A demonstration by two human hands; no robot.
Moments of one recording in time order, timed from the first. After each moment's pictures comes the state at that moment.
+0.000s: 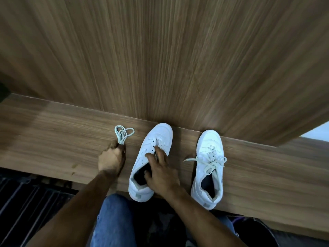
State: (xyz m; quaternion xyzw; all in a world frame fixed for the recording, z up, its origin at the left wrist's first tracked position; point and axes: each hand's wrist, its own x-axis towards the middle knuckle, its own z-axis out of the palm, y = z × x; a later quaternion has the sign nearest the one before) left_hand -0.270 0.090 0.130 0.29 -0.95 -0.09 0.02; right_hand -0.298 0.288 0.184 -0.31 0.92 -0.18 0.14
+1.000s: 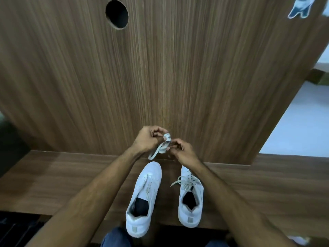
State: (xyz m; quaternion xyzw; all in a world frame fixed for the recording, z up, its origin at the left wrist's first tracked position) left_hand -0.338 0.215 0.381 0.00 -0.84 -0.54 0.11; right_hand -0.372 0.377 0.338 -0.17 0.76 -0.62 0.13
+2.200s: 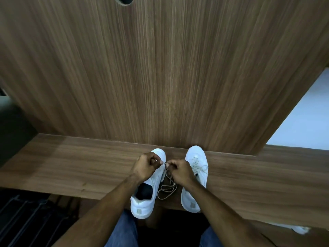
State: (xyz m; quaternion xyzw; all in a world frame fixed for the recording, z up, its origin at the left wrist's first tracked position) left_hand -0.280 0.208 0.249 0.13 -0.87 -0.48 0.03; right_hand -0.325 0.374 0.243 -0.19 0.87 -0.44 0.13
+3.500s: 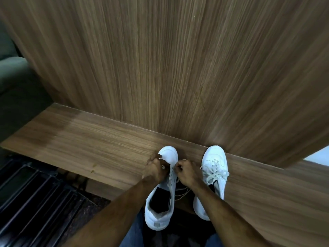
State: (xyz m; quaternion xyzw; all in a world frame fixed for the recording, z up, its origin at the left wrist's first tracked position) left_hand -0.283 0.196 0.181 0.21 -0.90 -0.38 0.01; right_hand -0.351 0.333 0.198 -0.25 0.94 -0.20 0.12
